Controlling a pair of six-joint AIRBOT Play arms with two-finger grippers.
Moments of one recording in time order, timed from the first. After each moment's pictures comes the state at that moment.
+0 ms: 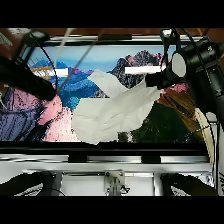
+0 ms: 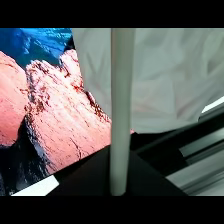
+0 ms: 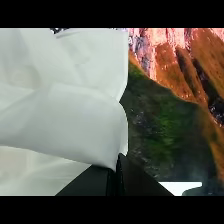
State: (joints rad) left arm -0.44 -1.20 1.73 1.52 -1.76 -1.44; right arm 0.43 -1.30 1.66 -1.86 1.48 1.84
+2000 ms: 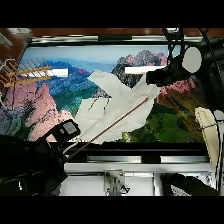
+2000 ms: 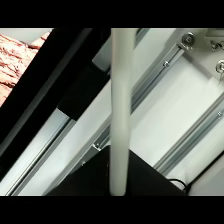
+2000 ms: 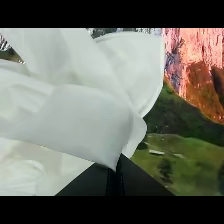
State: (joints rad) left arm -1.11 -0.79 1.18 1.59 -1.68 -1.77; right arm 0.36 -1.27 1.66 -1.68 1.42 1.72
